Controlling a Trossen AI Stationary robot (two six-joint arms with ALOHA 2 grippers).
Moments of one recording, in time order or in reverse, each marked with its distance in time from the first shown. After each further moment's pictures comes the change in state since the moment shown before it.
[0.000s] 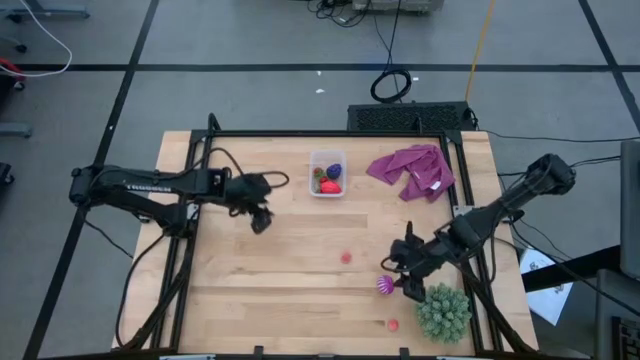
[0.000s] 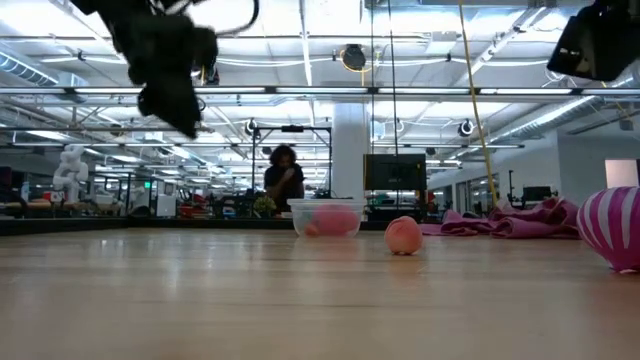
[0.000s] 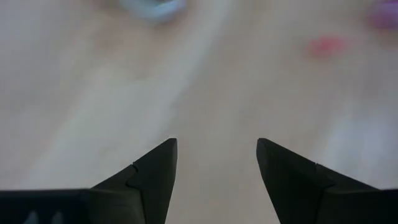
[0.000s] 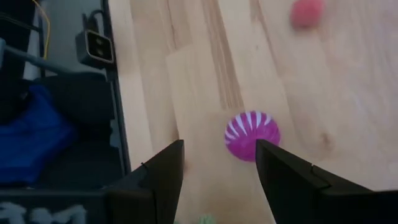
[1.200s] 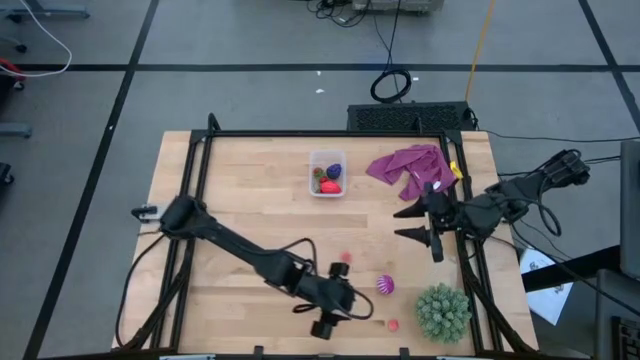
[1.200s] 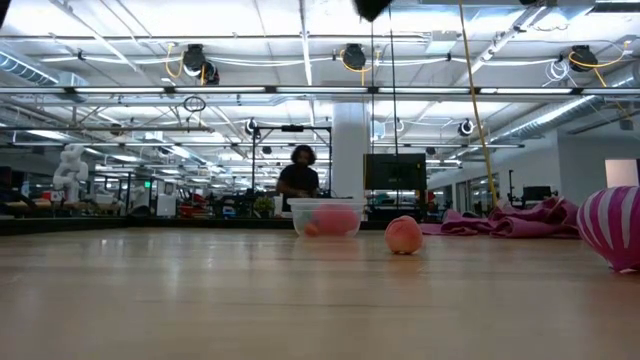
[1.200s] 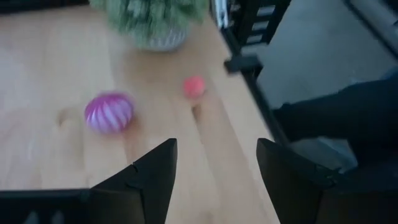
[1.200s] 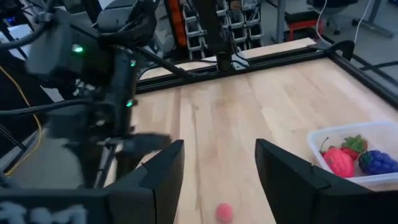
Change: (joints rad) left arm -0.494 0.914 0.867 0.313 0.004 0.323; right arm -0.081 -0.409 0.000 0.186 0.422 -0.492
